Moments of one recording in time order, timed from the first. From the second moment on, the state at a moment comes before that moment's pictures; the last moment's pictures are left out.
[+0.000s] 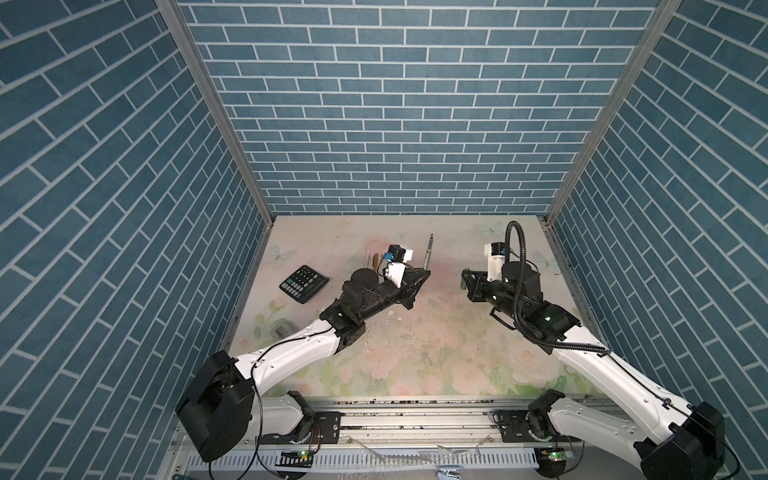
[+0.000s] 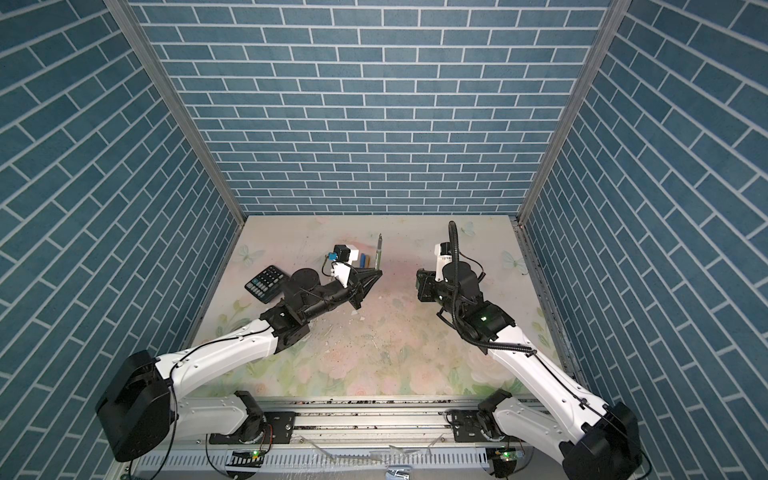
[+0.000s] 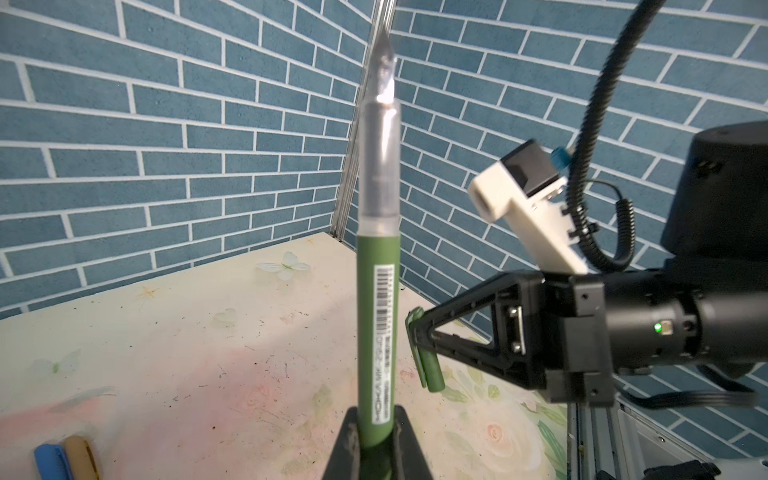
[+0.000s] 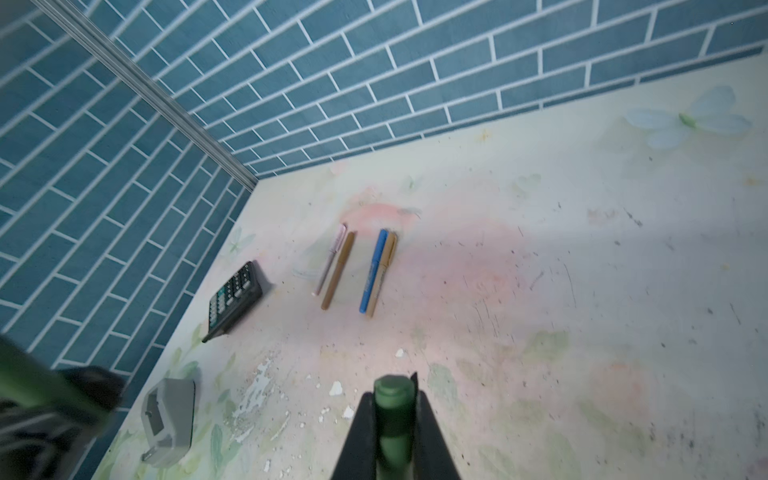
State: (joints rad) left arm -0.76 1.29 0.77 0.47 0.24 -0.27; right arm 0.63 1.02 0.84 -0.21 0.02 0.49
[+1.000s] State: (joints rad) left arm -0.76 1.35 0.80 0.45 0.31 -0.32; right arm 0.67 1.05 1.00 0.06 0.07 0.34
